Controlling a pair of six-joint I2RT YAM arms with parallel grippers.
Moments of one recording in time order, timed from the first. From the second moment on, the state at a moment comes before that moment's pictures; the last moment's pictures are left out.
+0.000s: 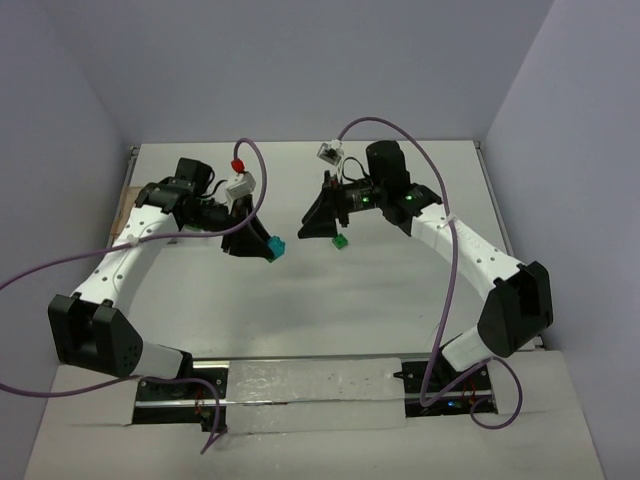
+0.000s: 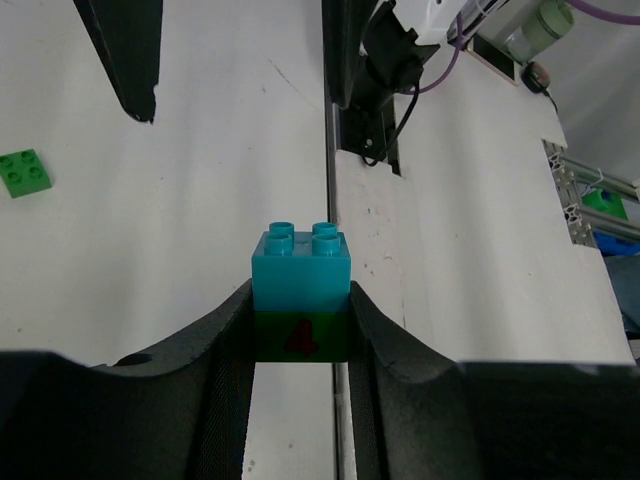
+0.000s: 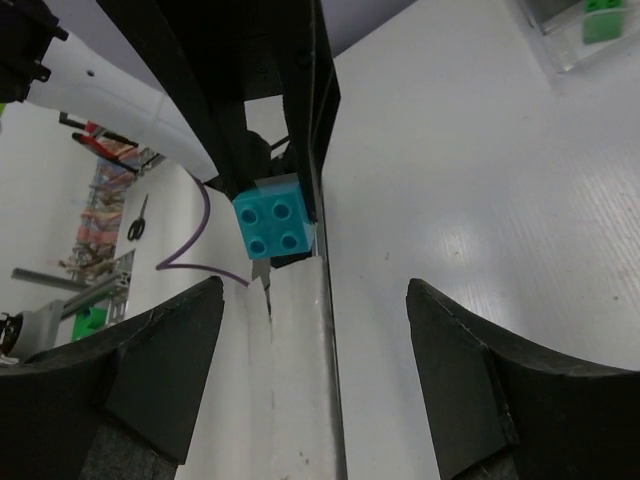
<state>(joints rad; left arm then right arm) -0.28 1.41 1.30 -1.03 1.29 0.67 0.52 1.49 1.28 -0.19 -1.06 0.27</state>
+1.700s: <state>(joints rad) -0.33 1.45 1.30 -1.04 1.26 0.64 0.68 1.54 1.36 -0.34 -0.96 0.13</state>
